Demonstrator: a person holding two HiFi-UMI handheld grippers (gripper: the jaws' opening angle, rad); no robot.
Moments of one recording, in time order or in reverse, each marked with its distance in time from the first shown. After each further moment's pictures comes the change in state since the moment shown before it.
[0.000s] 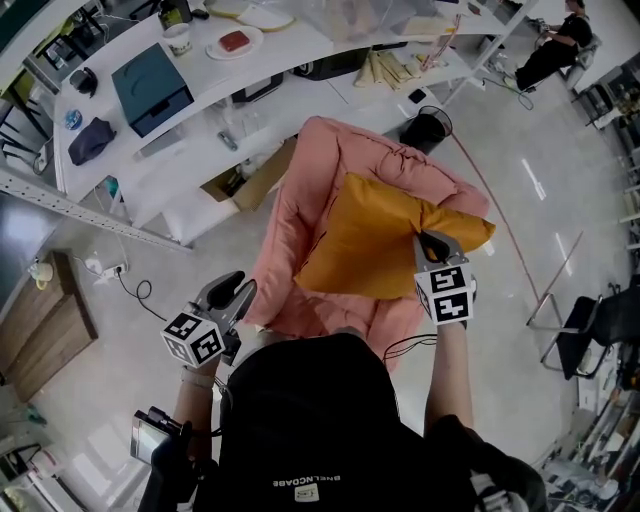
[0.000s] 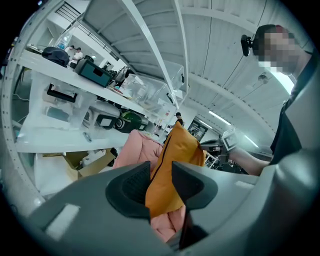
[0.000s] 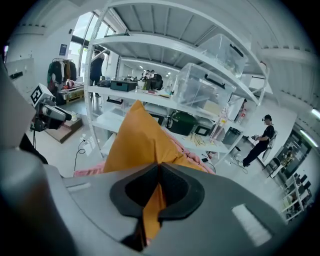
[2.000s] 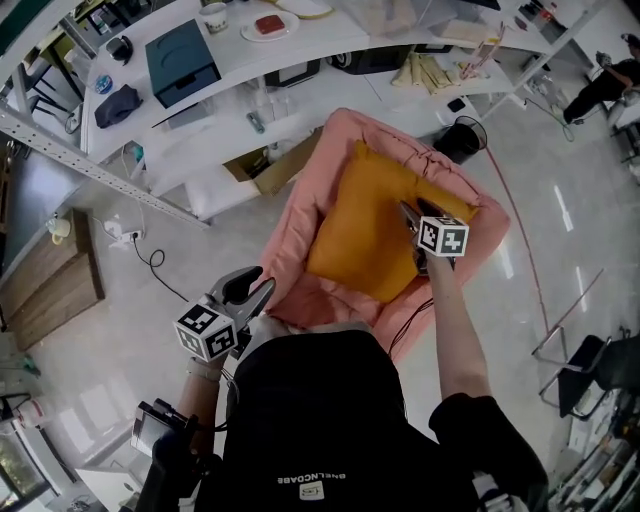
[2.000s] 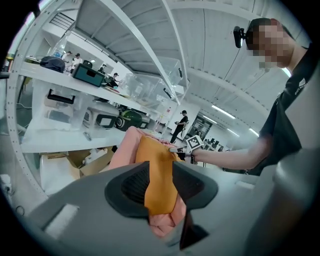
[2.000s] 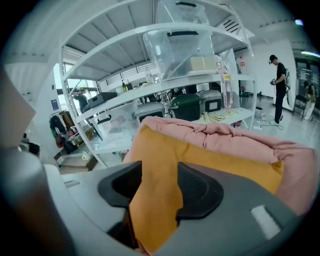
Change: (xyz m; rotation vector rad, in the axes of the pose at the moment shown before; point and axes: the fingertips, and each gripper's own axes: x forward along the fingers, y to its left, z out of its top) left arm 0.014 -0.040 -0.024 0.043 0.022 0.072; right arm 0.186 -0.030 -0.046 0.421 -0.084 0.287
